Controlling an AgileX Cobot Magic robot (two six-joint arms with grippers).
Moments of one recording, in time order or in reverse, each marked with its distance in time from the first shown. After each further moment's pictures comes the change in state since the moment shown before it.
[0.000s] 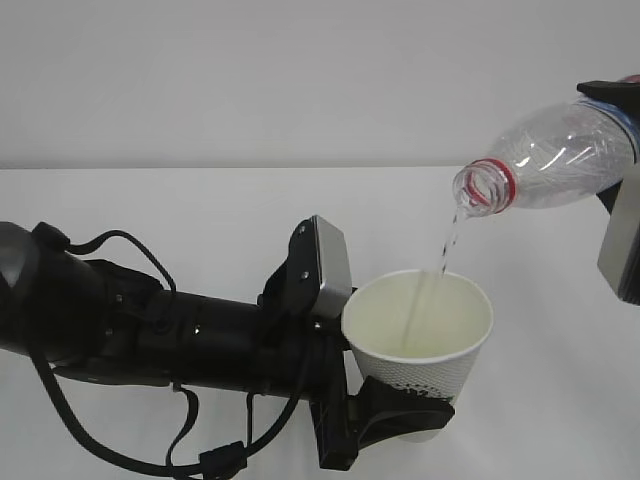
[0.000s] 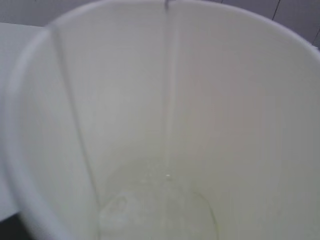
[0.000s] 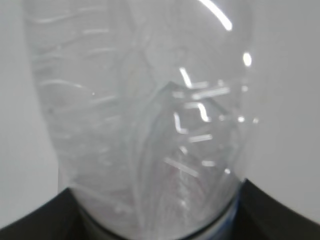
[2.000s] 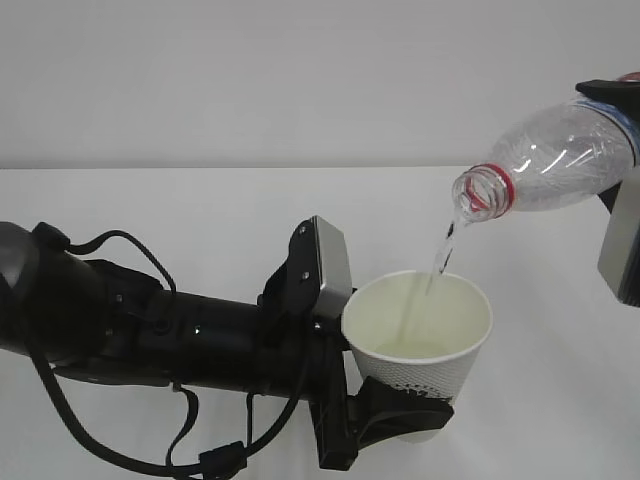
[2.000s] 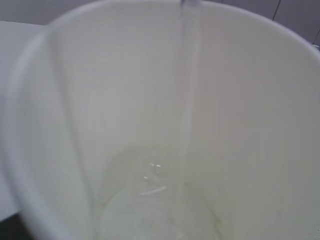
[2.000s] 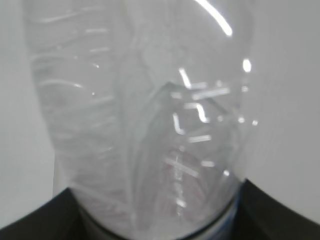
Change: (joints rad) left arm 0.000 0.000 0.000 0.000 0.005 0.000; right arm 0.000 0.000 0.000 0.000 -0.002 -0.030
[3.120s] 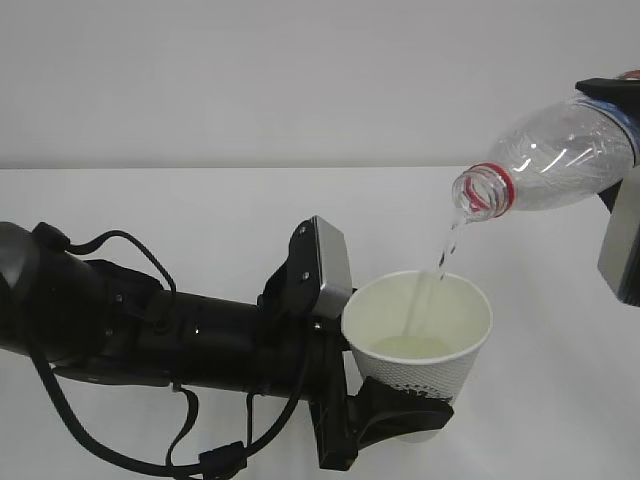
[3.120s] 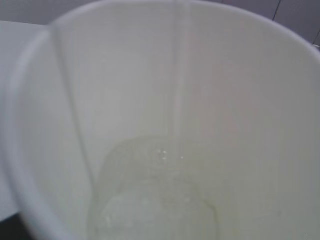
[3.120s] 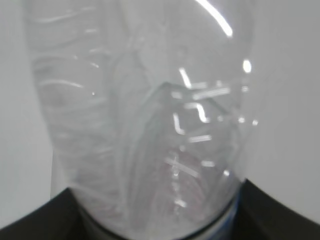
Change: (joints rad) left arm 0.000 0.000 0.000 0.000 0.000 0.000; right arm 0.000 0.000 0.000 0.000 -0.004 -0.003
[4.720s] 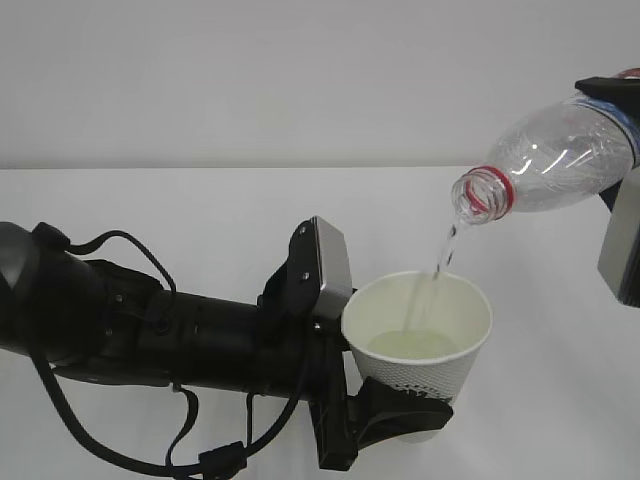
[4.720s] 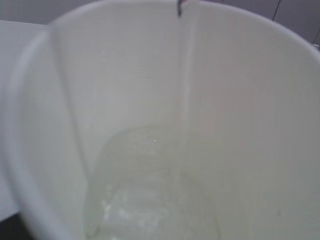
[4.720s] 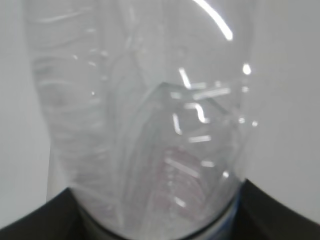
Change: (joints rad) left arm 0.000 0.000 0.000 0.000 0.002 0.000; right arm 0.000 0.000 0.000 0.000 -0.004 -0.018
